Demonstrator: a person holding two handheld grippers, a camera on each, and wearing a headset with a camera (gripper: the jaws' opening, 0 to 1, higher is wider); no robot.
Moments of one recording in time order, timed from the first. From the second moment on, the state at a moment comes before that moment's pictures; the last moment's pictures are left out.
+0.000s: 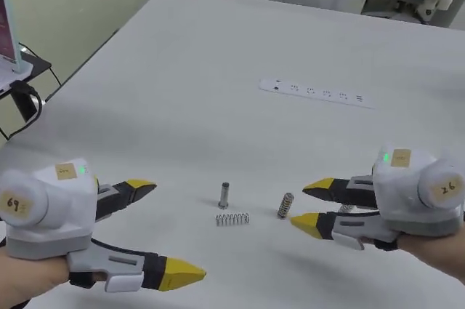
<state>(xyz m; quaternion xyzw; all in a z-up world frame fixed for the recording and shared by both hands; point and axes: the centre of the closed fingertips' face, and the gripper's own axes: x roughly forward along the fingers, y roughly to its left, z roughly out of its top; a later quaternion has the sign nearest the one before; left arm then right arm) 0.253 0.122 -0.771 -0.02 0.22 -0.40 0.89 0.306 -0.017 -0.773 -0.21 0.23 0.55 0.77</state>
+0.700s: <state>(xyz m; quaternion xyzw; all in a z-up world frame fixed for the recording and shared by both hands) 0.252 0.121 -0.774 -0.01 0.23 -0.41 0.89 0.283 -0.032 -0.800 -0.19 0.27 0.55 0.77</state>
